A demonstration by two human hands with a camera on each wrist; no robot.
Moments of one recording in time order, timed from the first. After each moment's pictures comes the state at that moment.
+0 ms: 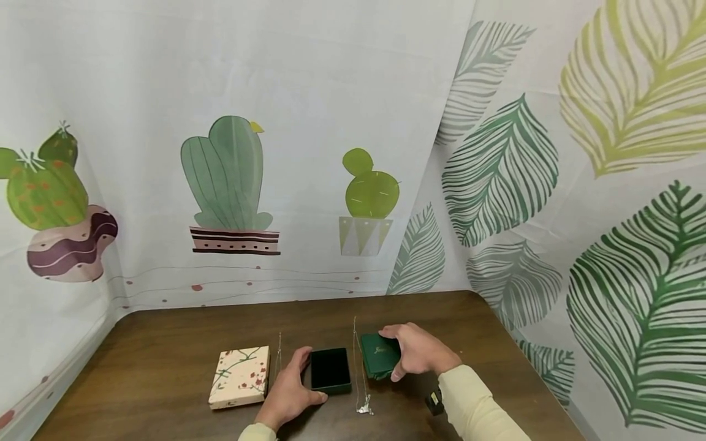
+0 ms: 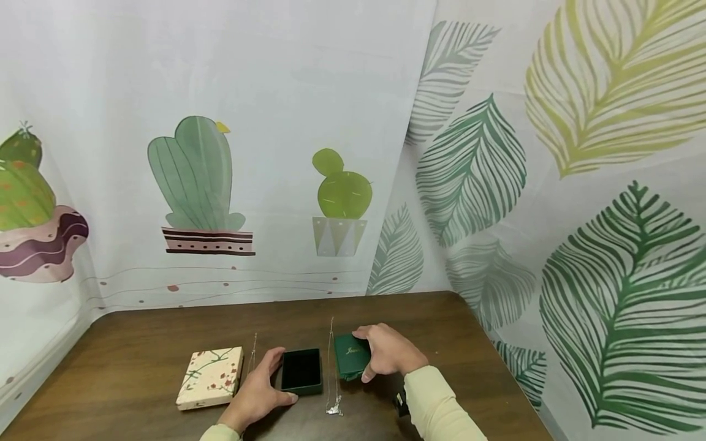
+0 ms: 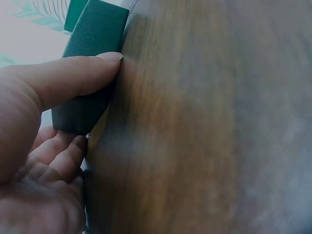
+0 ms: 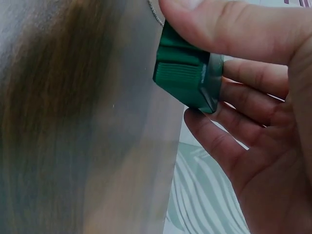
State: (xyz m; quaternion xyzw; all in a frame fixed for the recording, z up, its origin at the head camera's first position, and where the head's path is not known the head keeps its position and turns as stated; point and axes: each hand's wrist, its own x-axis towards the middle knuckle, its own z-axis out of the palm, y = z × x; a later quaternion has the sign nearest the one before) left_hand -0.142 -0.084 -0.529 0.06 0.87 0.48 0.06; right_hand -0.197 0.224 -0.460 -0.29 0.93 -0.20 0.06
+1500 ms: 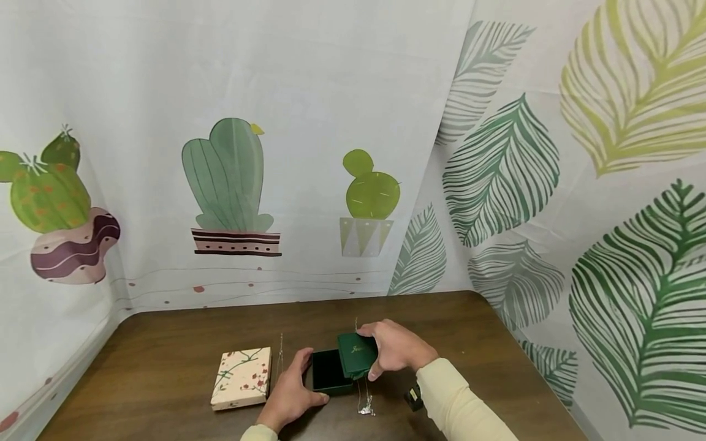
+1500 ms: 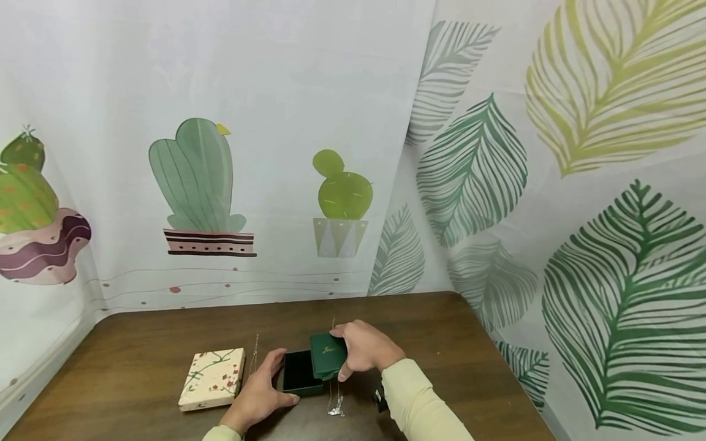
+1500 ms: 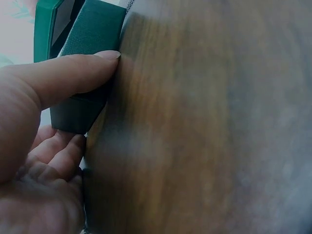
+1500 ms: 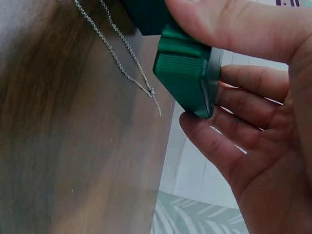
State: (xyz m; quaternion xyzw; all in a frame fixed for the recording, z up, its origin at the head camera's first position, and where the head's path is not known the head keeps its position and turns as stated) left_hand -0.142 -0.083 -0.529 0.06 0.88 0.47 0.06; right_hand -0.201 0.177 -0.450 -0.31 0.93 -0.20 0.07
